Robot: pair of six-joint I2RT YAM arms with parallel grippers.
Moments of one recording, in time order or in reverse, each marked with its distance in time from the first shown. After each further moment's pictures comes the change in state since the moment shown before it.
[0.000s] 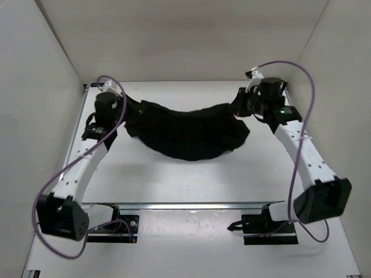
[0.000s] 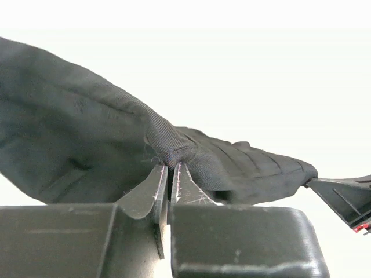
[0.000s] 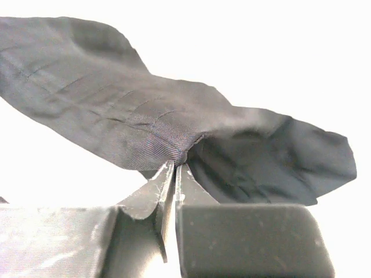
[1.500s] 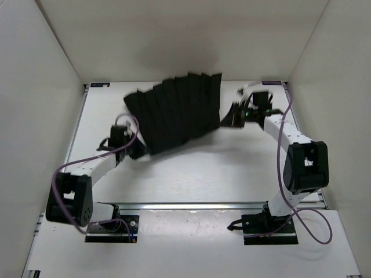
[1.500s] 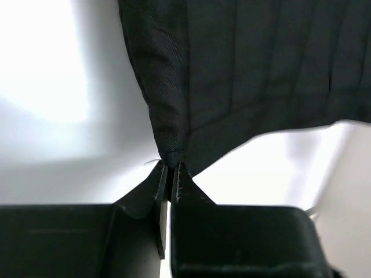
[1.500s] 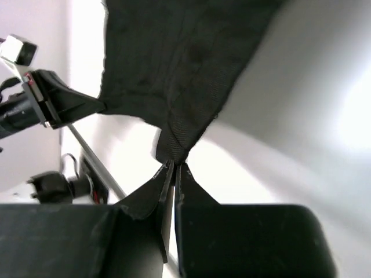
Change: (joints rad) left arm 0.041 0.037 -0.335 0.063 0.148 0.036; right arm -0.115 0.255 0.006 0.158 -0.426 0.161
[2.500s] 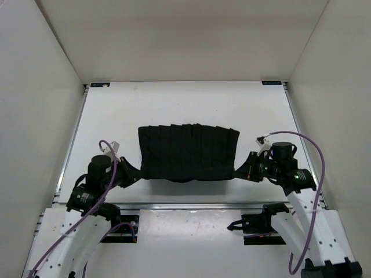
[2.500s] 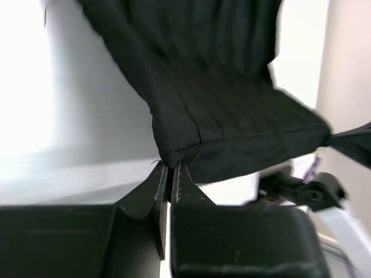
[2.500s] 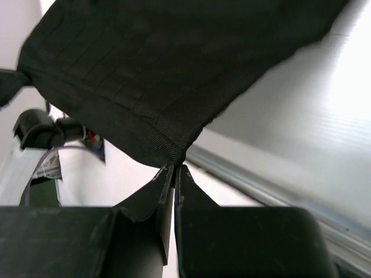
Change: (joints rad) left arm -0.153 -0.871 -0.209 -0.616 -0.069 -0.028; right arm 0.035 -0.952 -0.679 -0.459 0.181 0.094
